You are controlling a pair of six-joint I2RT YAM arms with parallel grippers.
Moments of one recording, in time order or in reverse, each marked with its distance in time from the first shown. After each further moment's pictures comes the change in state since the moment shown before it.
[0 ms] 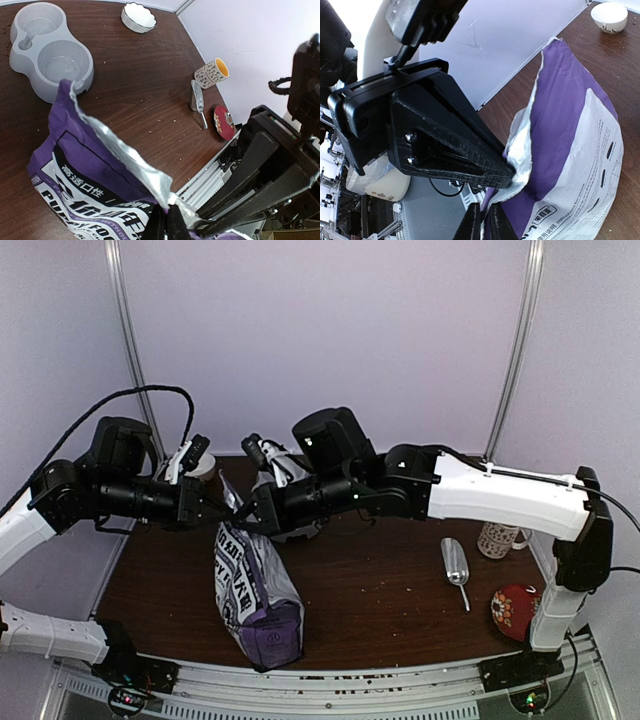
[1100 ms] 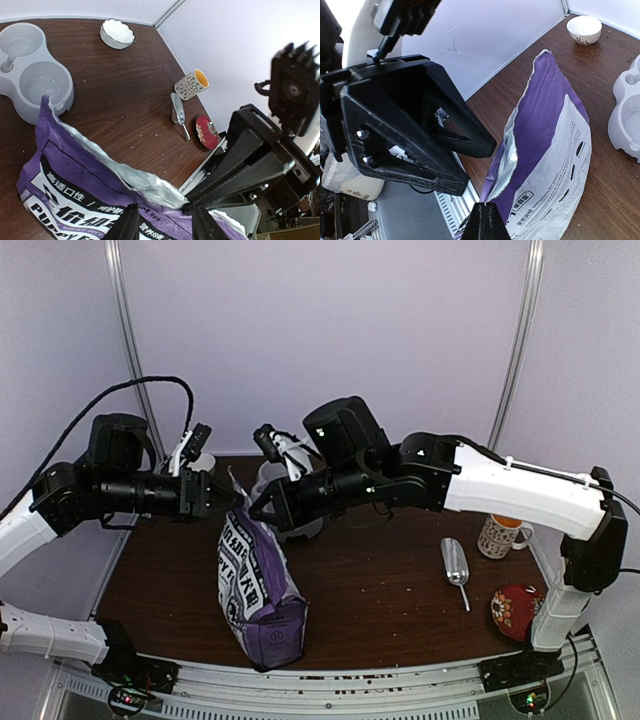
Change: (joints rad) left arm -0.005 -0.008 -0.018 0.128 0.034 -0.013; right arm 0.000 -0.050 0.022 -0.127 0.120 -0.109
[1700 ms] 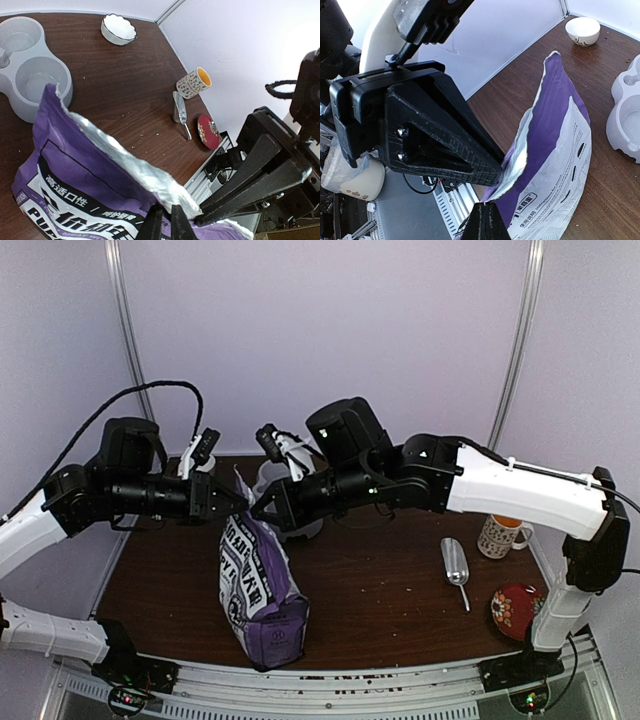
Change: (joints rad) left arm 0.000 0.037 -0.034 0.051 0.003 -0.012; right arm -0.001 -0.014 -0.024 0.019 -0.003 -0.003
